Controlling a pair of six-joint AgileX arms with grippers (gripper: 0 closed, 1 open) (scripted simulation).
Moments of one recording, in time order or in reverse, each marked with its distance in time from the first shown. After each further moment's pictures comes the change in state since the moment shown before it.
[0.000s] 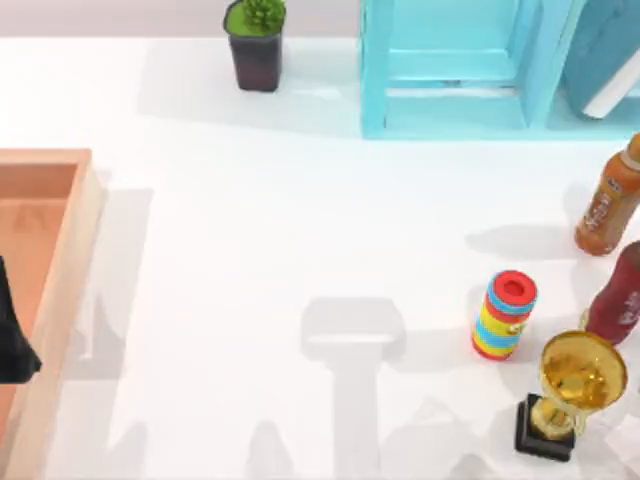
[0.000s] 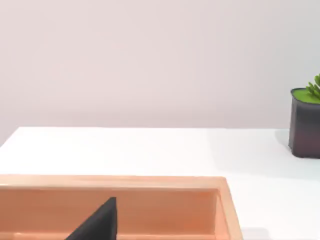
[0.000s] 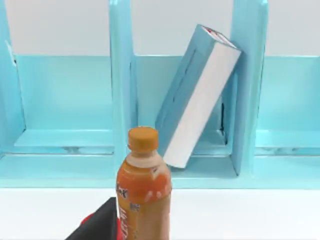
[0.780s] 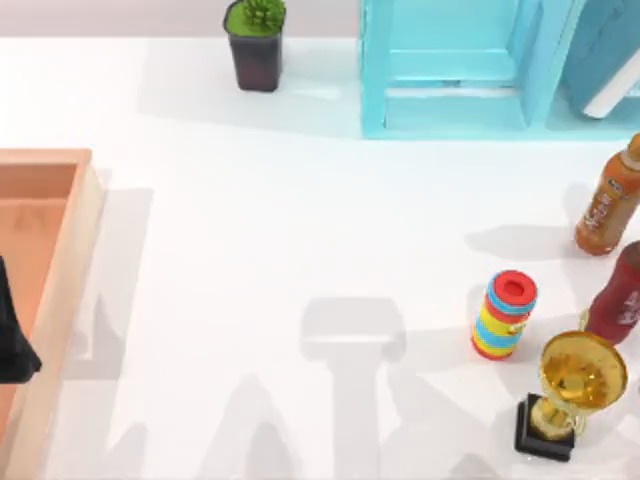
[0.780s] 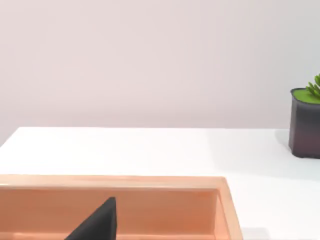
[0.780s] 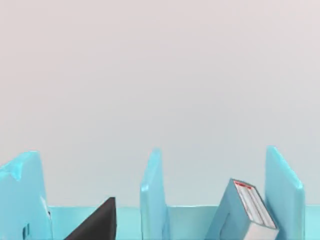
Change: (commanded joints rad) left arm 0.000 0.000 0.000 0.000 0.000 0.000; right arm -0.054 0.676 0.385 0.477 -0.115 0.087
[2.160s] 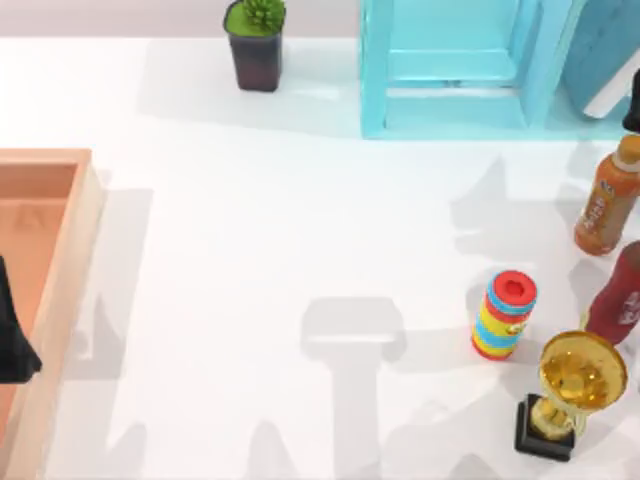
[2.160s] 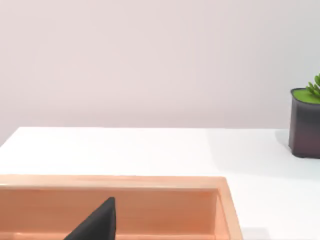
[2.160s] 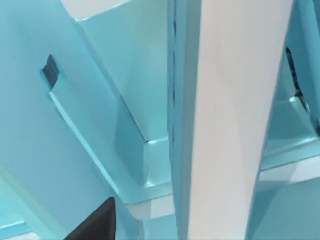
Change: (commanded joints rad) left arm 0.000 0.000 0.000 0.000 0.000 0.000; right arm -0.076 1.347 0.450 0.500 -0.088 0.284
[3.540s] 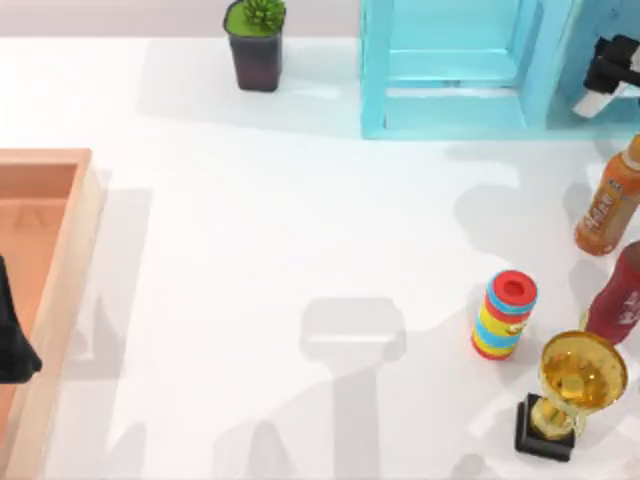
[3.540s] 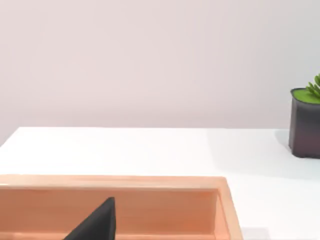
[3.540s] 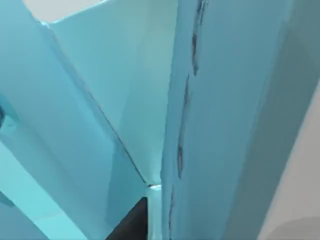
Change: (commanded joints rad) left arm 0.000 0.000 0.000 0.000 0.000 0.000; right arm 0.047 0.300 0.448 -0.145 0.048 0.008
